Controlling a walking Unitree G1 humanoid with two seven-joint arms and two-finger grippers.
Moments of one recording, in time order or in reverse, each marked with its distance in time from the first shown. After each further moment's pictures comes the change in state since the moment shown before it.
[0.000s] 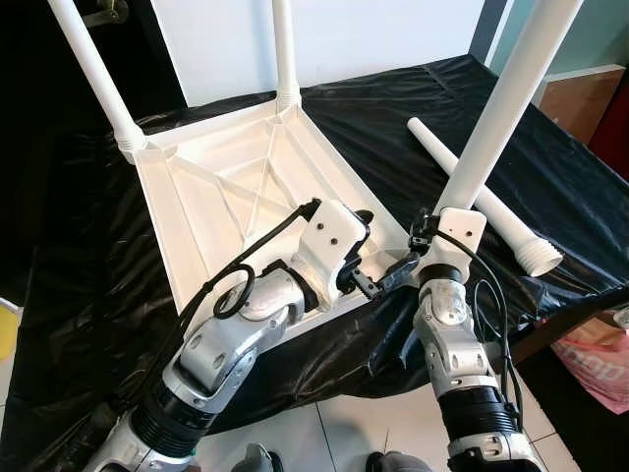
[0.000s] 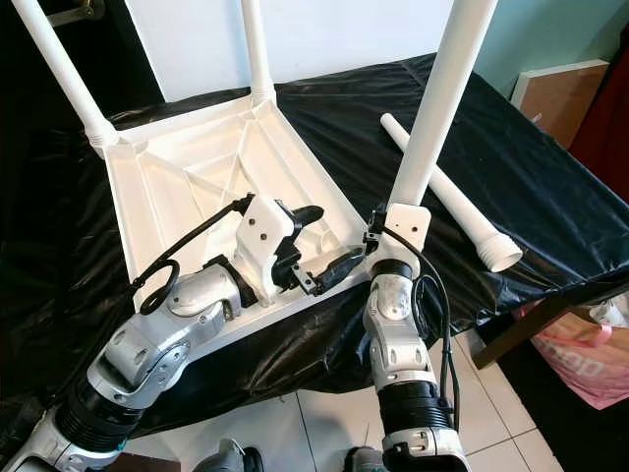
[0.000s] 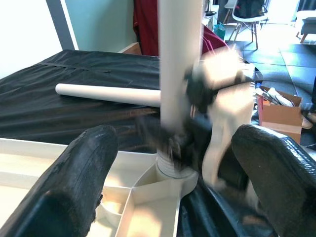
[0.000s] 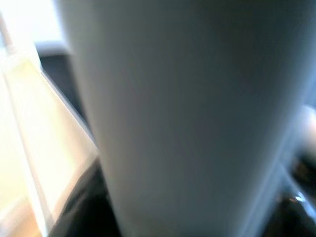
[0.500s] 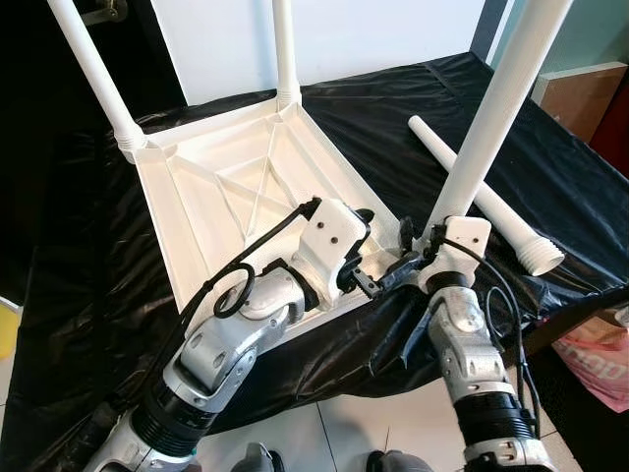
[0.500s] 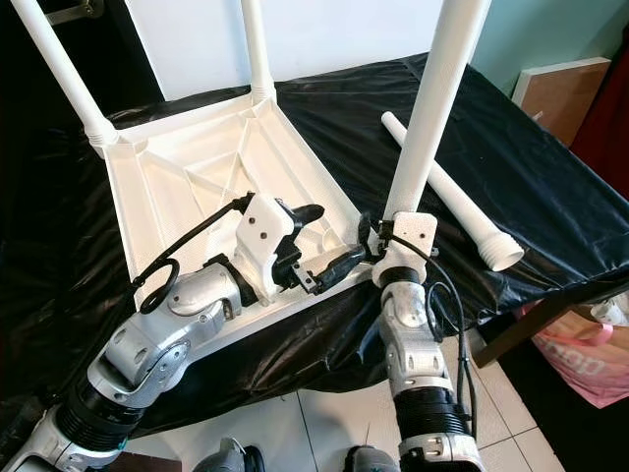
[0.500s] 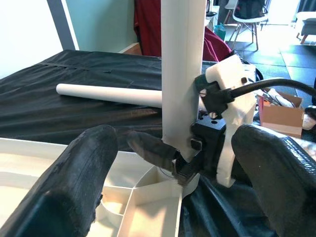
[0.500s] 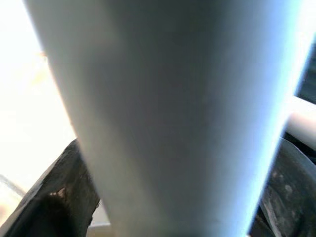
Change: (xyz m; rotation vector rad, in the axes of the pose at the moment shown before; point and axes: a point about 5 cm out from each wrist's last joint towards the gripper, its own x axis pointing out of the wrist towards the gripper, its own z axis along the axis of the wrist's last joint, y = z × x) left arm 0.001 0.001 0.002 -0.001 -0.007 0.003; right arm 0.007 -0.018 0.007 0.003 -0.049 0.253
